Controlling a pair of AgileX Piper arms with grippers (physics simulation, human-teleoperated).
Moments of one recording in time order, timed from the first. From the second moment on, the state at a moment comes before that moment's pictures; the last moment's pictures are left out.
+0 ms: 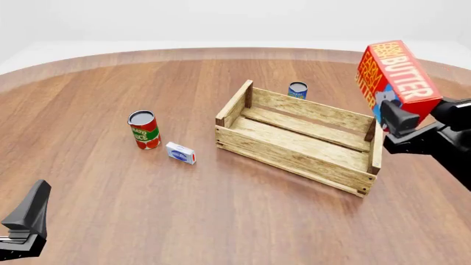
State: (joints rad) left arm 0.00 0.00 0.00 0.00 0.00; right arm 0.12 0.84 -0.42 -0.26 -0.16
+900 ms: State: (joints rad) left arm 0.00 0.00 0.00 0.00 0.00; right arm 0.19 1.24 -0.58 -0.42 -0.15
